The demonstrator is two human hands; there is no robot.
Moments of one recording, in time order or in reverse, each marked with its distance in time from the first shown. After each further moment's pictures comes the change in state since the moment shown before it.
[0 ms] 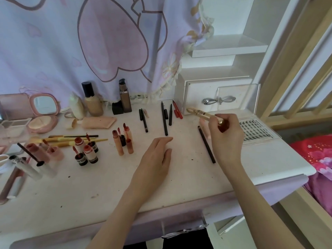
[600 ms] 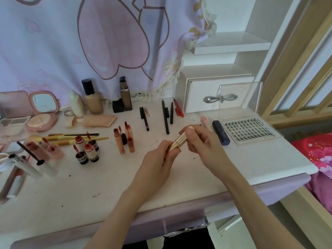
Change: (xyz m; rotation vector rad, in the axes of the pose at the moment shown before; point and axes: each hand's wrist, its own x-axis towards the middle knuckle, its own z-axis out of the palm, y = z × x) left_hand -0.004 0.012 -0.010 -0.127 -0.073 0.013; right_hand -0.026 -0.014 0.005 0.246 -0.670 0.026
